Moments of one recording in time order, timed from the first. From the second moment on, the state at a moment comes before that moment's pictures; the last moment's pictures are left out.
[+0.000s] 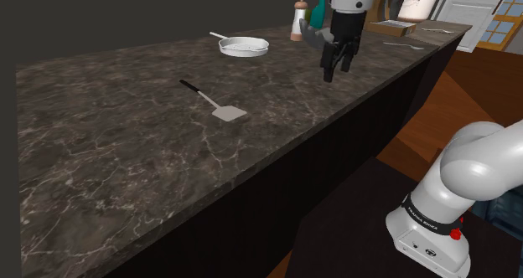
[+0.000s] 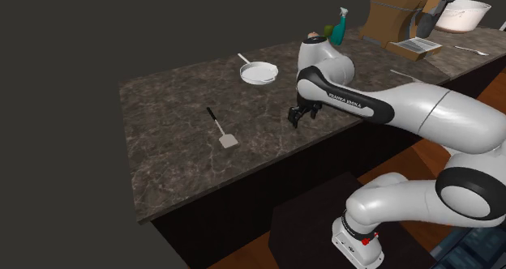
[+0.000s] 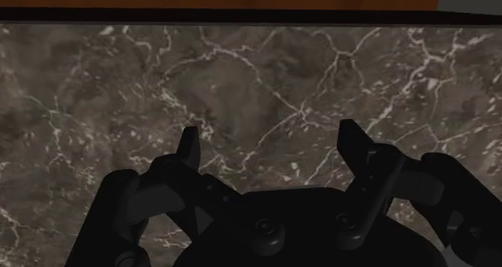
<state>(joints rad) 0.04 -0.59 0.17 -2.23 0.02 1.61 0.11</state>
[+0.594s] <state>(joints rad) 0.07 -0.35 0.31 -2.04 0.06 1.69 0.29</state>
